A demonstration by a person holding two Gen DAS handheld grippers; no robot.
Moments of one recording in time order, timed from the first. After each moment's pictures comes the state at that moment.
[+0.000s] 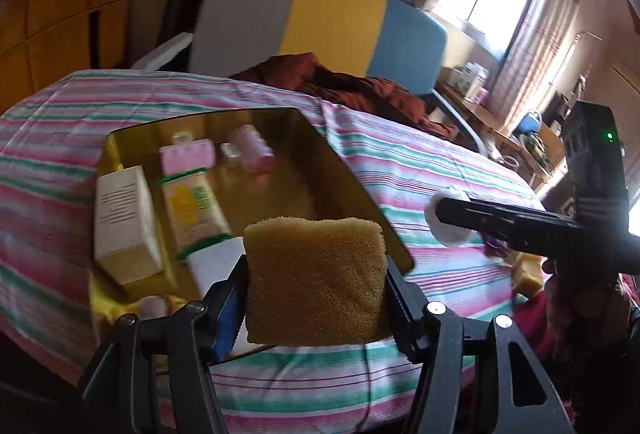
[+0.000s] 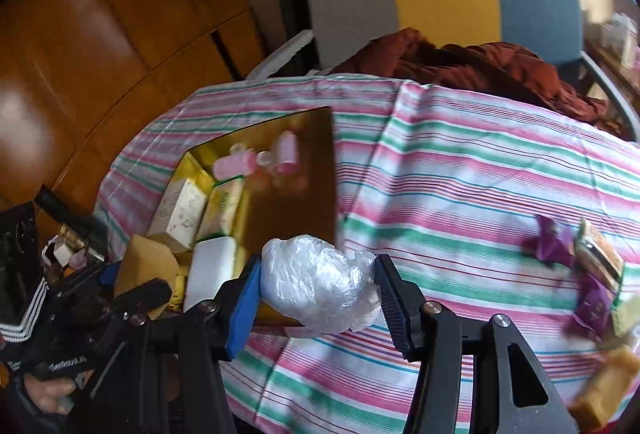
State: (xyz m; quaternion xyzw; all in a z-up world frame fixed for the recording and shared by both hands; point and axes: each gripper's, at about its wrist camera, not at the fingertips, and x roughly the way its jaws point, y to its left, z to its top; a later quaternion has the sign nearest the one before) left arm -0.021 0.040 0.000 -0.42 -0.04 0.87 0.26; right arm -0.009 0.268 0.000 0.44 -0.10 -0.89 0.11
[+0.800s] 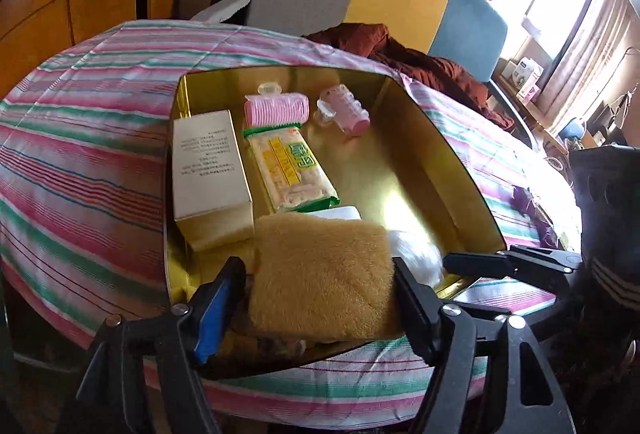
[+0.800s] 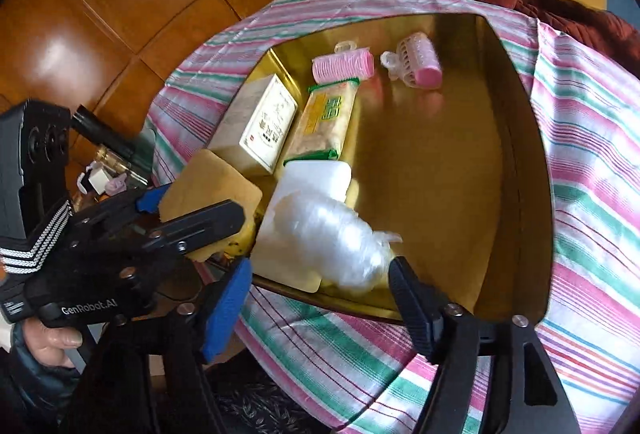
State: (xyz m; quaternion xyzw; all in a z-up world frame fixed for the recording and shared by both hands) left arm -0.049 -0.012 -0.036 -0.48 -0.04 0.86 0.19; right arm -0.036 0.172 -0.064 0.52 -0.08 -0.82 0.24
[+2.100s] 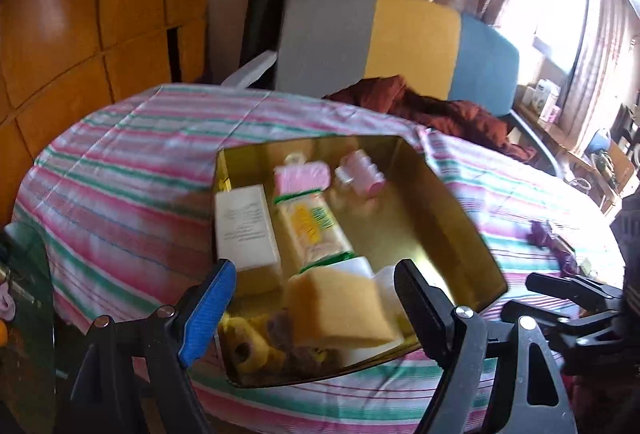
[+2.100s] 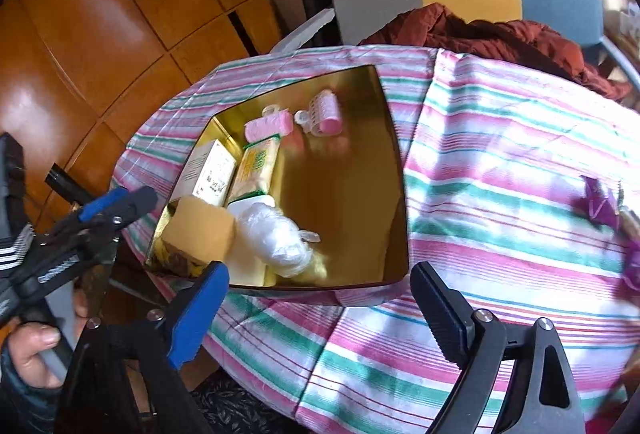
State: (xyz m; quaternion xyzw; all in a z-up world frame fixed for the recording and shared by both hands) left arm -0.032 0.000 0.013 -0.39 0.00 0.91 0.13; right arm 0.005 0.231 -0.028 0.45 -0.11 -0.88 0.12
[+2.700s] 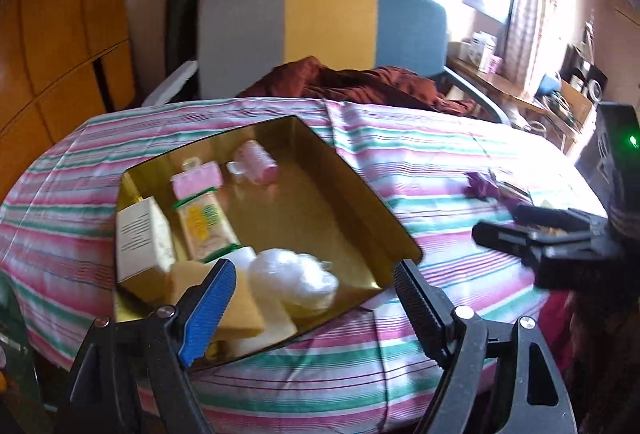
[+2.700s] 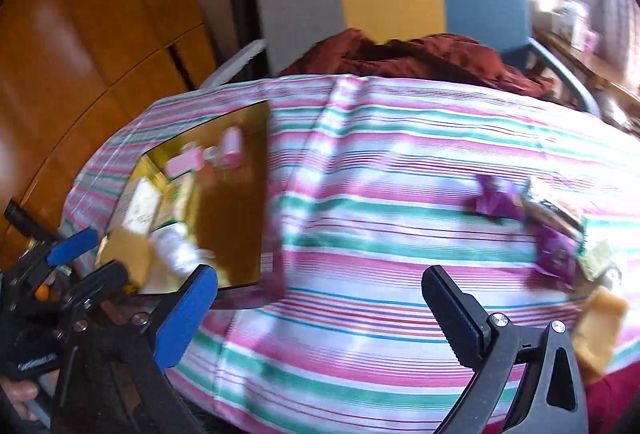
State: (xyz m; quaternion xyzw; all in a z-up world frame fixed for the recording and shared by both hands) left arm 0.001 0.090 0.011 -0.39 0.07 0.89 0.23; right arm 0.031 0.314 -0.014 0.42 -0.11 -0.90 -0.01
